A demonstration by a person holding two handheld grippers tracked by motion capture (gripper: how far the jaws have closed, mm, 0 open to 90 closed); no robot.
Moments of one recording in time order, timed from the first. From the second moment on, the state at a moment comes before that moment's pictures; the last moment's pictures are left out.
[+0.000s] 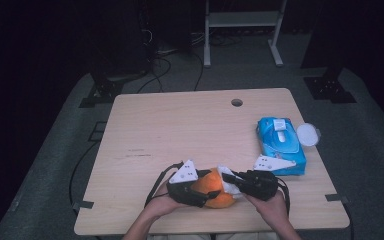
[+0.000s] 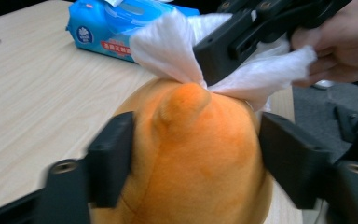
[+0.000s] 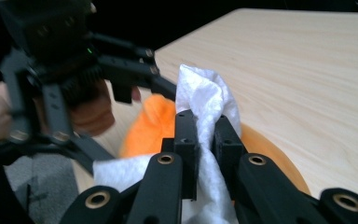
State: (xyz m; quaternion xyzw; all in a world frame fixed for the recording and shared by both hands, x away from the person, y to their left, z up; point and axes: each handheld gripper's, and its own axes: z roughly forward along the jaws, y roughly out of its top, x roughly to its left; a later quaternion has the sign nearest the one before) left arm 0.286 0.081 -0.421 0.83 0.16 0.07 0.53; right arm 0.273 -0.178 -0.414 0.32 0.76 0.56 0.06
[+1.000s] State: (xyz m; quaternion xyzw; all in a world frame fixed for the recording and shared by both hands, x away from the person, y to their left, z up) left arm 0.280 0.074 -0.414 0.84 0.16 0.08 0.52; right arm 0.259 -0.164 -0.392 0.28 0.77 0.57 0.11
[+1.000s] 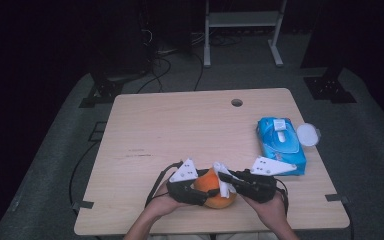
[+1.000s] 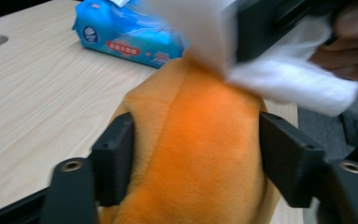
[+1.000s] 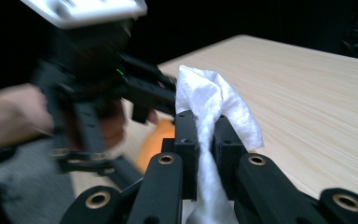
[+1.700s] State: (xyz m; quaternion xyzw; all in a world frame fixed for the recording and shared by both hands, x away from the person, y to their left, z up) left arm 0.279 0.069 -0.427 0.84 0.16 0.08 0.52; right arm 0.265 -0.180 -0.398 0.31 0.76 0.57 0.11
